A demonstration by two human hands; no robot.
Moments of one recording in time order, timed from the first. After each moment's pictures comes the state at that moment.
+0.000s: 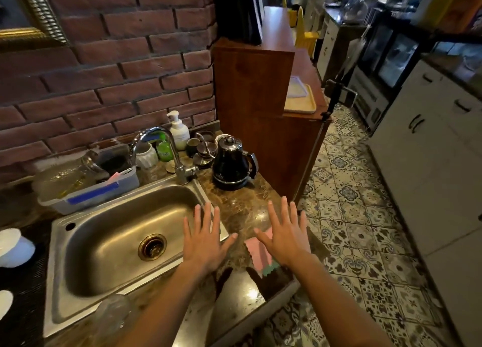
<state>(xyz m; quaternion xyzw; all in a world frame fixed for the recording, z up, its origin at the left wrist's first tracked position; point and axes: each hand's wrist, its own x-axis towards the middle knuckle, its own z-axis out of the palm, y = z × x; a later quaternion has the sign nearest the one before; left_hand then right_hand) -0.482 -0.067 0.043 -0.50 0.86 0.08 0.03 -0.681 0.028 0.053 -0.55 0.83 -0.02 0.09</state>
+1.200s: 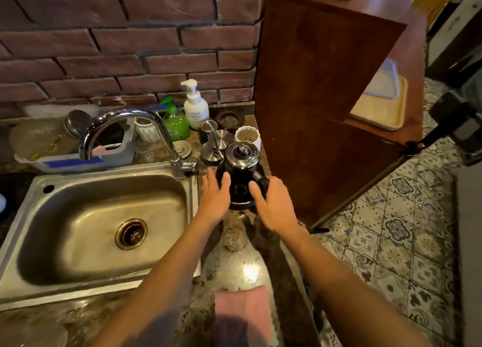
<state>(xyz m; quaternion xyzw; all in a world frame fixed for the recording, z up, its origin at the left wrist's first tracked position) -0.648 -0.267 0.019 -0.68 0.51 0.48 -0.22 -0.812 -0.237 0.009 -0.60 0.72 -0.25 0.25</state>
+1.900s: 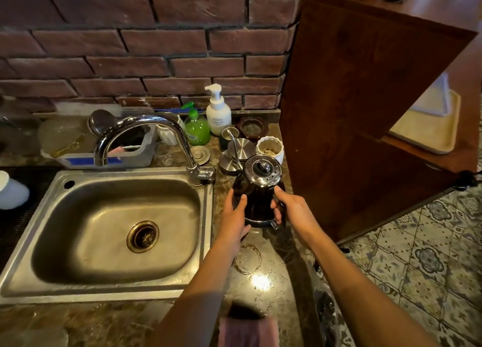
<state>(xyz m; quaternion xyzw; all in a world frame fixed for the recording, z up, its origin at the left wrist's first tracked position) -0.670 -0.268 -0.004 -0.61 0.18 0.65 -0.42 -0.823 -0.279 0.015 -0.43 0.59 -0.34 0.60</state>
